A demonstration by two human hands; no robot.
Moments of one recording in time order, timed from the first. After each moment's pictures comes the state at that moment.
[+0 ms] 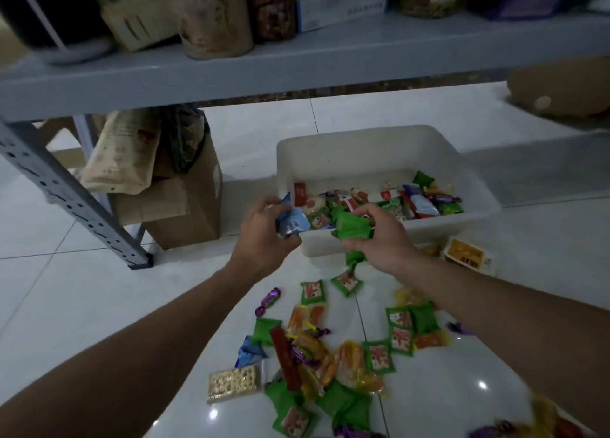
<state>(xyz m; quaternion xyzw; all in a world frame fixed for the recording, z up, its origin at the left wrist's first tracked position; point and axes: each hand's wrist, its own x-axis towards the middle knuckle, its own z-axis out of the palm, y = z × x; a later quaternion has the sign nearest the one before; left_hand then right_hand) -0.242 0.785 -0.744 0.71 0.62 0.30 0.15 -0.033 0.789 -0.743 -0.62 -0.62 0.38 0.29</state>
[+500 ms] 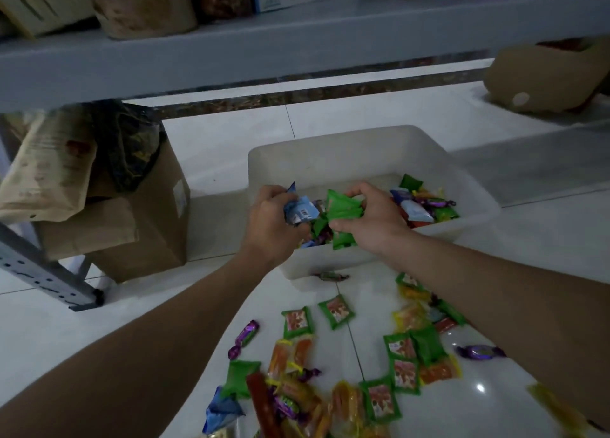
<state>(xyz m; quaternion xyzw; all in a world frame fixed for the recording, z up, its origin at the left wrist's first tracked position) -0.197 0.872 -0.781 0.71 0.61 0.32 0.14 -0.022 0.857 -0.757 -0.64 -0.58 0.35 0.35</state>
